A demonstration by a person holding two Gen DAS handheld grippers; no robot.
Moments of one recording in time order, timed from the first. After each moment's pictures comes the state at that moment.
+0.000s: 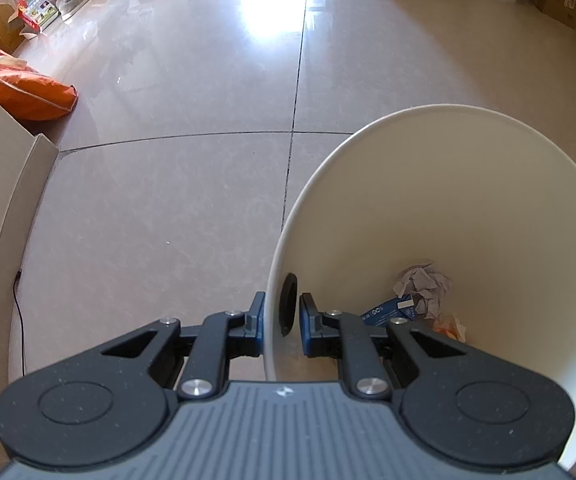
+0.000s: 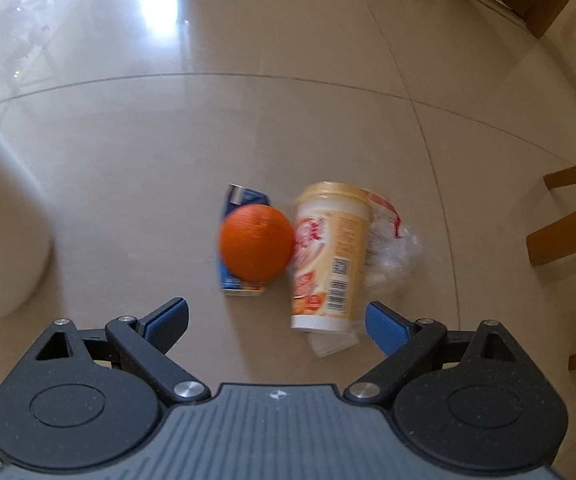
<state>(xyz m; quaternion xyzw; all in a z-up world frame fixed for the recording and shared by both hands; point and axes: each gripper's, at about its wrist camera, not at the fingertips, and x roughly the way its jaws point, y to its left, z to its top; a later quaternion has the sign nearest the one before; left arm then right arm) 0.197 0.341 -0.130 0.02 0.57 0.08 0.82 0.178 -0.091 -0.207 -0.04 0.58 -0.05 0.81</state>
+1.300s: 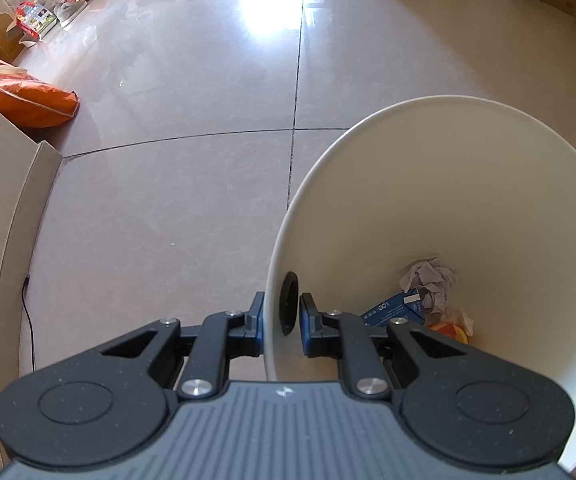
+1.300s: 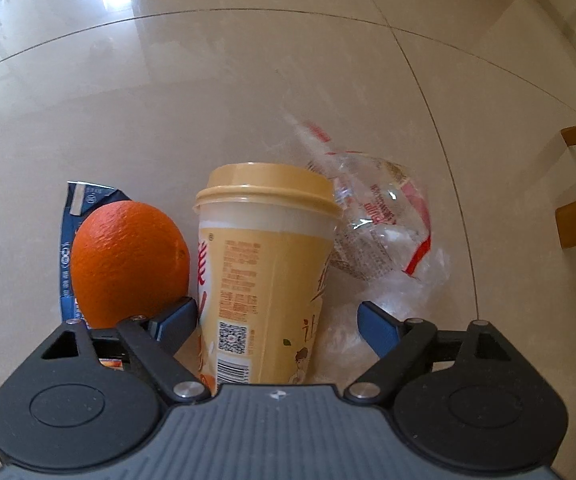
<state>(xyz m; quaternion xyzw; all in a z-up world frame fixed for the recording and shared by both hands) 0.200 0.334 -0.134 0.04 0.57 0.09 0.81 0.255 -0.166 -0.335 -0.01 0.63 -0.09 0.78</state>
